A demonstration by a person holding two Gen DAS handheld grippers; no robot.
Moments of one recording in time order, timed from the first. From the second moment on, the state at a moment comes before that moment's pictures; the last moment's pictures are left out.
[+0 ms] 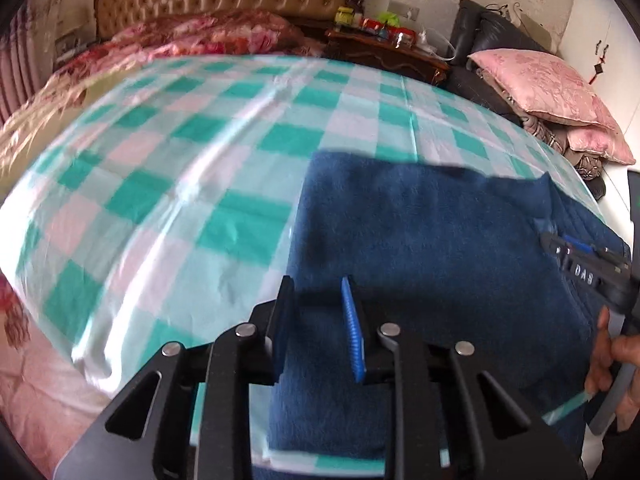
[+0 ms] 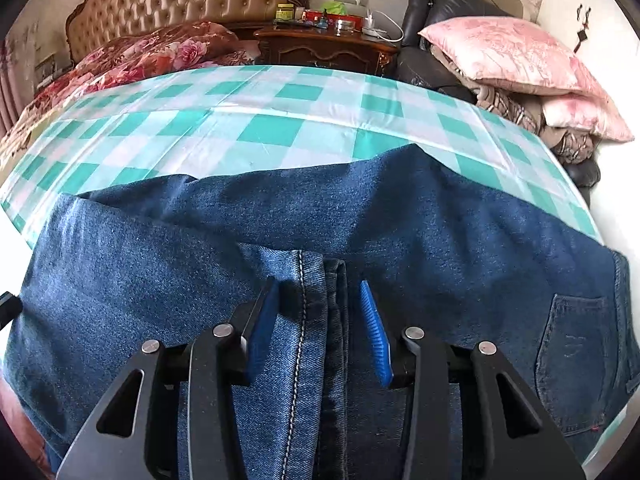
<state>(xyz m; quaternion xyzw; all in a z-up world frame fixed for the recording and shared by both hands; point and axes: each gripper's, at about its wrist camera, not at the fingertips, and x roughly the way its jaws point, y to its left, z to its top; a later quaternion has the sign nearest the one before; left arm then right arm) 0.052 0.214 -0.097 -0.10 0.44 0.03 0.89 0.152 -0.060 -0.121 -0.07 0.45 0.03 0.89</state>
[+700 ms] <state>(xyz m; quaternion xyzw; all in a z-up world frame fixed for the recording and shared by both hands) 0.074 0.224 -0.087 -0.10 0.41 0.03 0.91 0.151 -0.064 -0.124 -0.08 0.44 0.03 0.90</state>
